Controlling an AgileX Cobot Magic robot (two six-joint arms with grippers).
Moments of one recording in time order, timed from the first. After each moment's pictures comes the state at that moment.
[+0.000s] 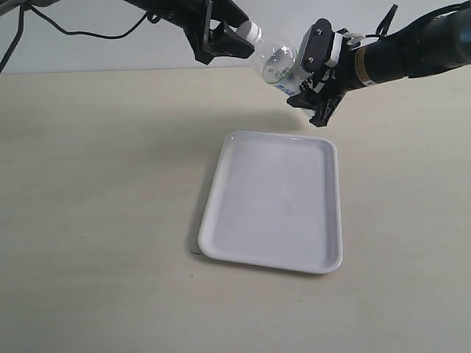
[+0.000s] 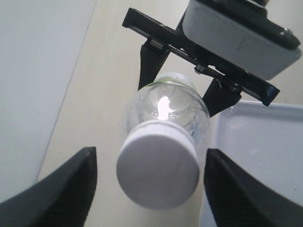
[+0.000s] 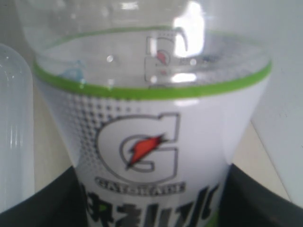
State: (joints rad) left arm -0.35 2.41 -2.25 -0.94 1.03 1.60; right arm -0.02 2.22 -1.47 -1.76 -0.50 0.75
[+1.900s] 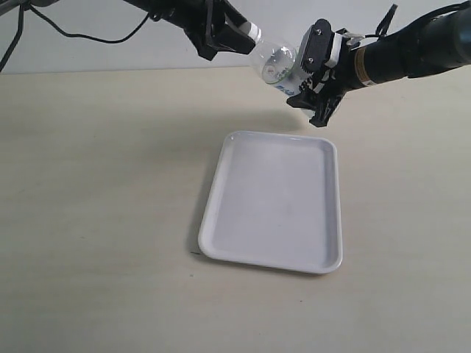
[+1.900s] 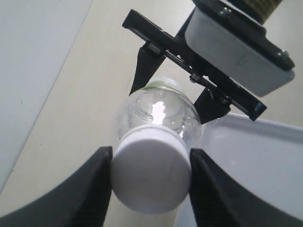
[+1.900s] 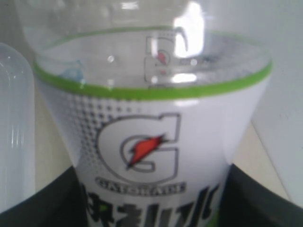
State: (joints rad) left arm -0.35 2.41 -2.25 -0.95 1.05 1.48; right arm -0.02 2.22 -1.47 -1.76 -0.50 0.75
